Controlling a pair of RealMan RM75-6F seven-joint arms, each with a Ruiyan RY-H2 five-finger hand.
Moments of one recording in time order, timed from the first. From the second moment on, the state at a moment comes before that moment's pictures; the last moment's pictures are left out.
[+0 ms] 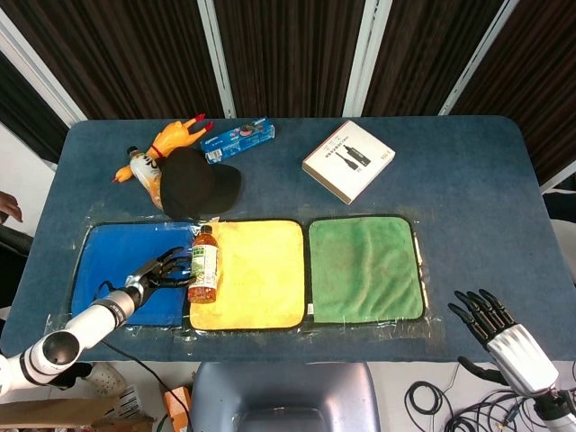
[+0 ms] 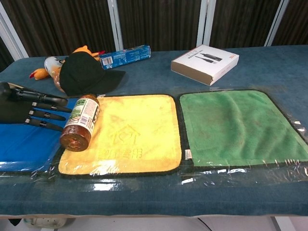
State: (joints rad) left arm -0.81 -1.12 -0.22 -1.69 0.35 0.34 -0.59; right arm 0.10 -1.20 -0.17 -1.18 -1.91 1.72 0.28
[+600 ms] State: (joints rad) left arm -0.86 -1.19 -0.23 -1.63 0.34 0.28 -0.64; right arm 0.10 -1.20 -0.16 -1.17 -1.90 1.71 0.28
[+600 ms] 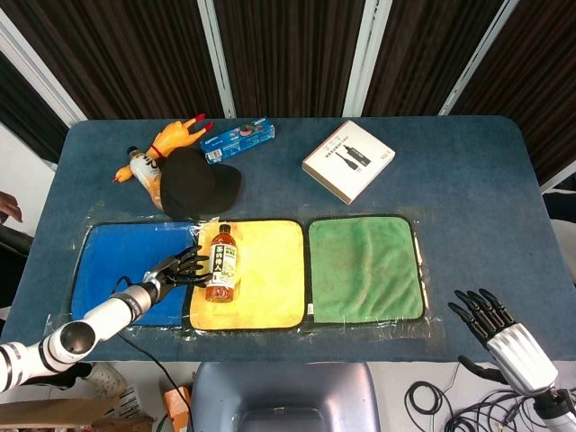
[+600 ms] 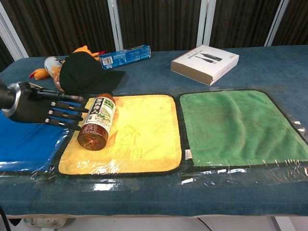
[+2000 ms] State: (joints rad) left arm -1.05 -1.31 -0.21 -1.61 0.24 0.31 -0.67; right arm 0.11 -1.20 -0.16 -1.16 -1.89 1.69 0.31
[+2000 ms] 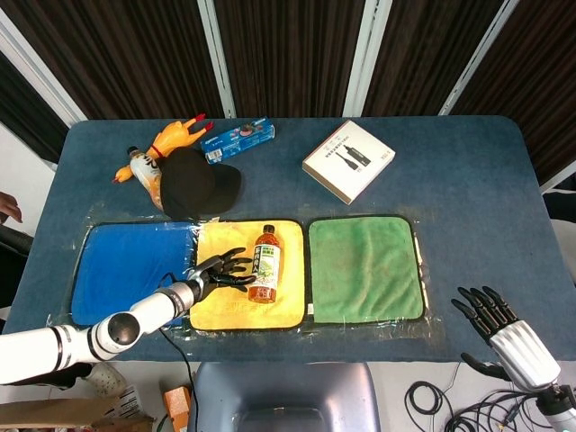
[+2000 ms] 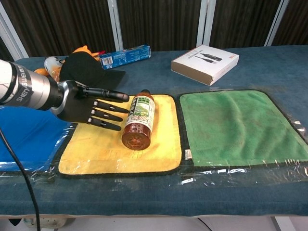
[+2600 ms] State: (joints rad) left arm -1.11 -1.37 -0.22 -1.57 0.21 0.30 -0.67; right arm 0.11 -1.19 -0.16 -1.16 -1.88 1.69 0.33
